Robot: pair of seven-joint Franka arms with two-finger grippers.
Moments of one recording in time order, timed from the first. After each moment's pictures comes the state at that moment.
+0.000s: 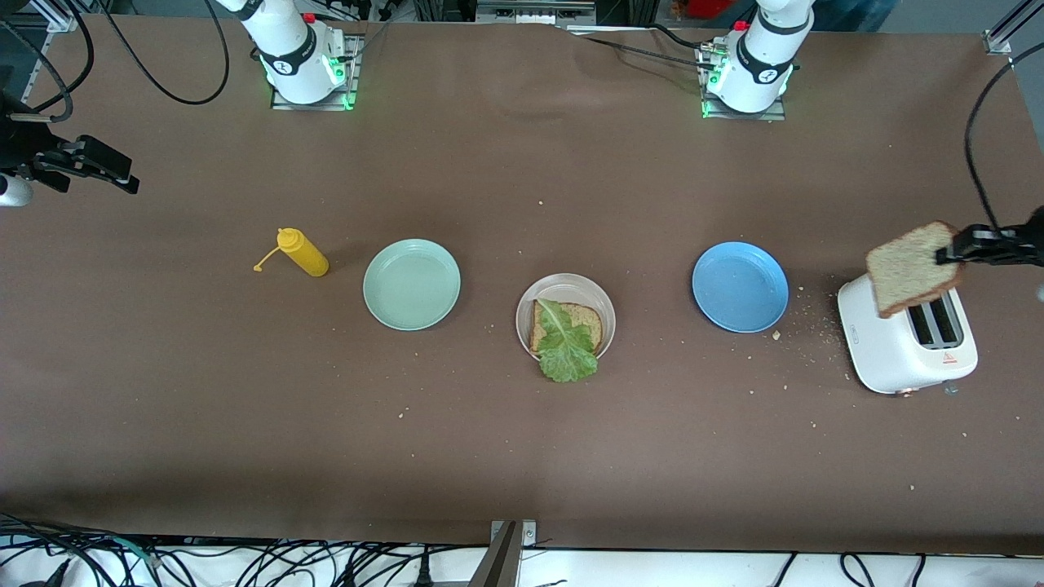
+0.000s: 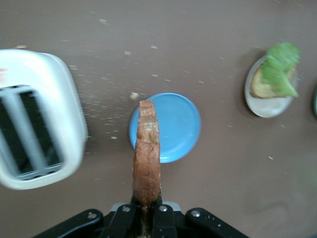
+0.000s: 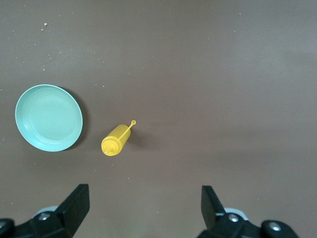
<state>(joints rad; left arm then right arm) 0.59 0.33 -0.48 -1.39 -0.15 1.44 0.24 0.07 -0.05 -0.11 -1.69 0.01 1.60 -0.03</state>
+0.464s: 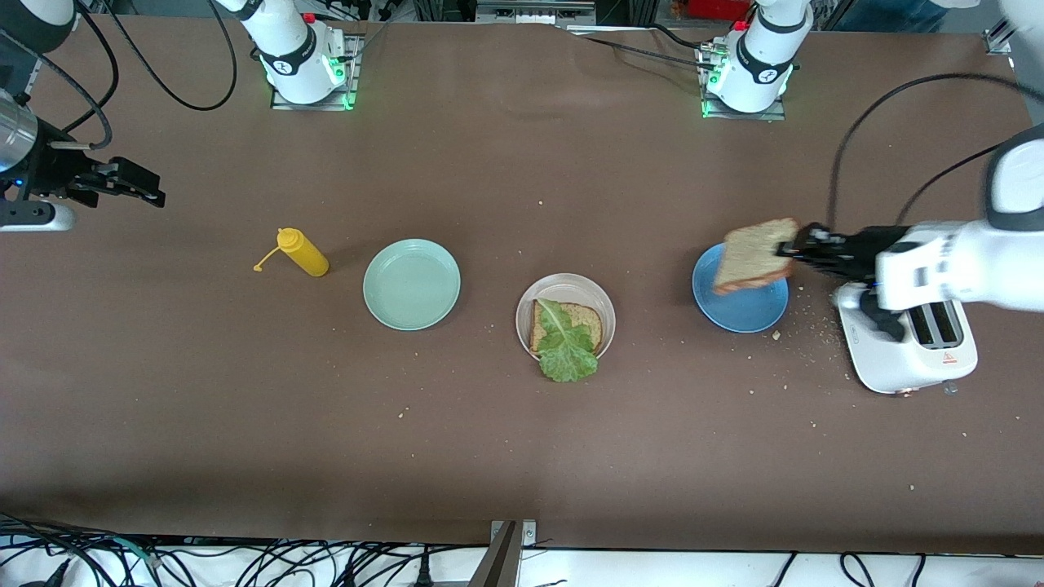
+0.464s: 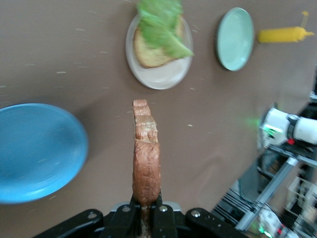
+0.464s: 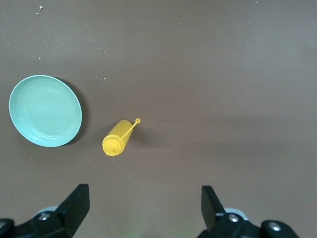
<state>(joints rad) 0.37 0.50 -0.54 -1.41 -0.37 1.43 0.29 0.07 0.01 -0.08 -1.70 0.01 1.61 -0.03</state>
